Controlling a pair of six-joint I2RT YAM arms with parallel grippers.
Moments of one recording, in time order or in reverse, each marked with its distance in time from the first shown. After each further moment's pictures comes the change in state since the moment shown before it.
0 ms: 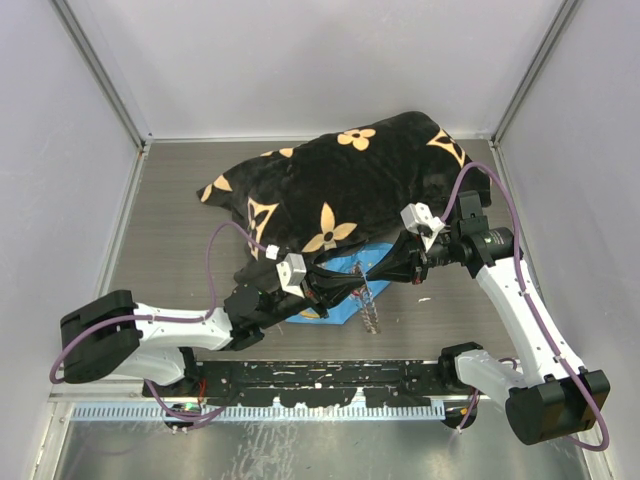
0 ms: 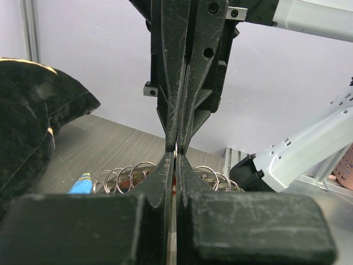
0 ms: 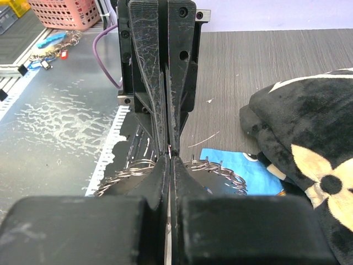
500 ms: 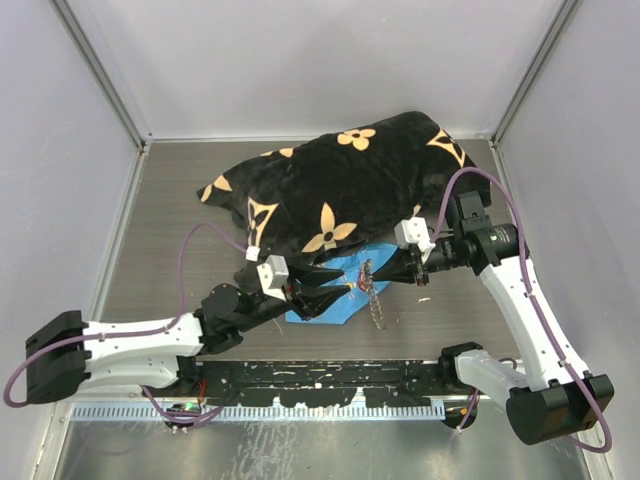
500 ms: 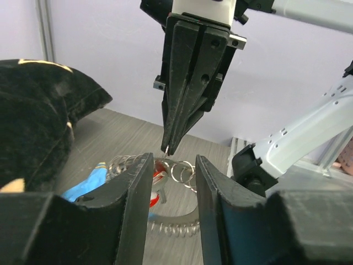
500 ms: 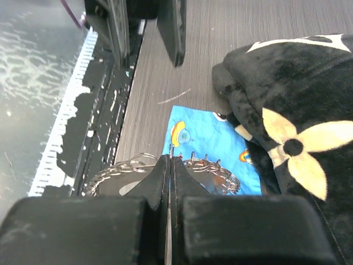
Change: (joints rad) left arm 0.000 -0.237 -0.027 -0.253 -0.014 0.034; right arm 0.009 0.001 0.070 -0.214 0.212 -0.292
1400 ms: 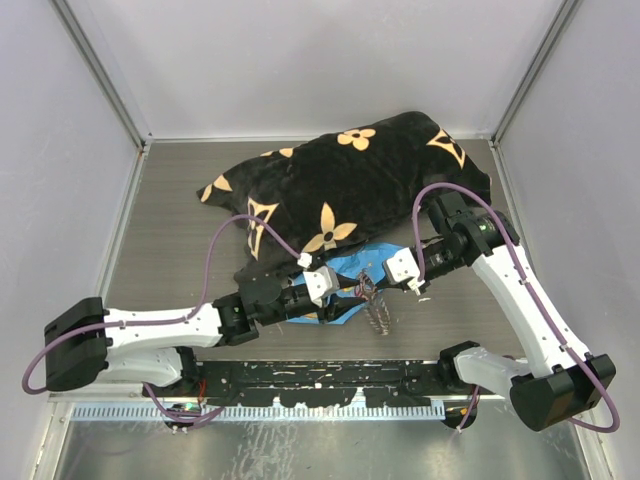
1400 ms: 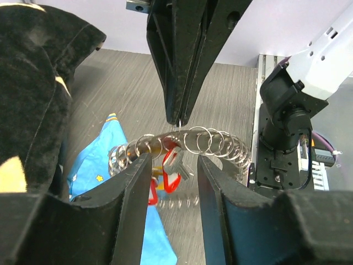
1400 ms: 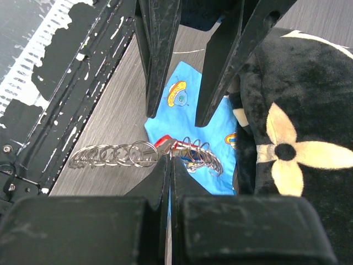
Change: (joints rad) left arm -0.012 0.110 0.140 -0.352 0.063 0.235; right arm 0.118 0.077 0.101 -0.283 0.258 -0.553
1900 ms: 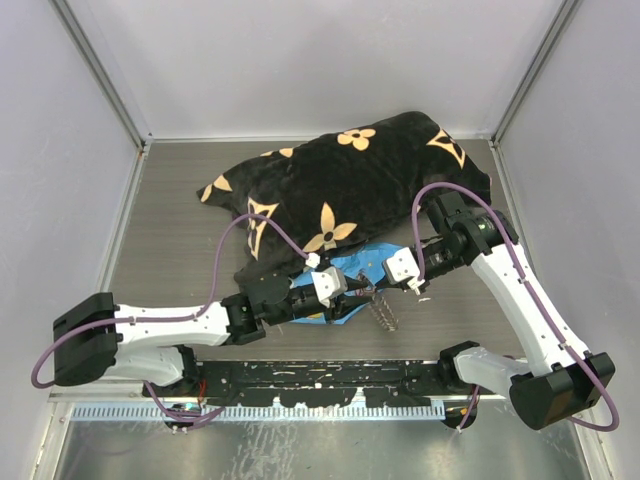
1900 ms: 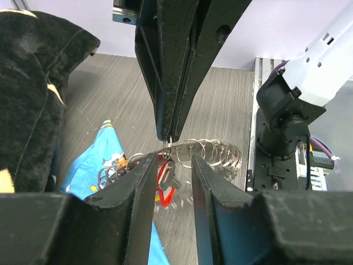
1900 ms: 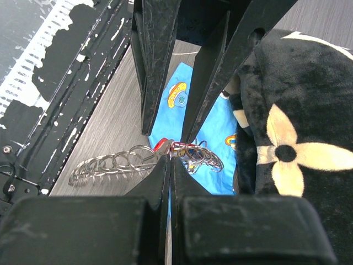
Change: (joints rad) left arm -0.019 0.066 0.040 0.032 -0.002 0.003; right arm 0.000 0.006 0.000 -0.002 -0.004 -0.009
